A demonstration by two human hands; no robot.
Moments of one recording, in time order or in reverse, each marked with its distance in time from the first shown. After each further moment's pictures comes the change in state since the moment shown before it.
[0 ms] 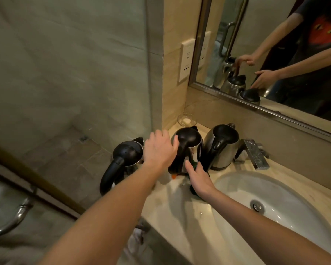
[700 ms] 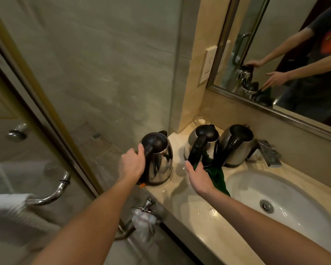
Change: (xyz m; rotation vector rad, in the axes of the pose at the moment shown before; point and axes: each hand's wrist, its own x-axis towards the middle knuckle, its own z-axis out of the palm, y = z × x) left_hand -0.082 -0.148 -0.009 -0.476 -0.071 -0.581; right_hand -0.065 -0.029 0.061 -0.021 0.030 -0.066
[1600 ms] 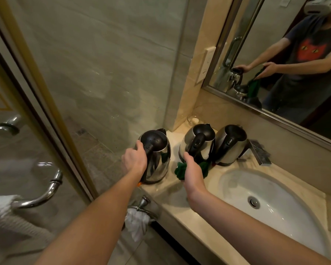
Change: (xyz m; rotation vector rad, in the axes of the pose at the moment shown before) left_hand 0.021 -0.003 0.028 -0.265 0.025 -0.208; right_hand -0.063 -0.055 0.023 0.617 0.085 0.147
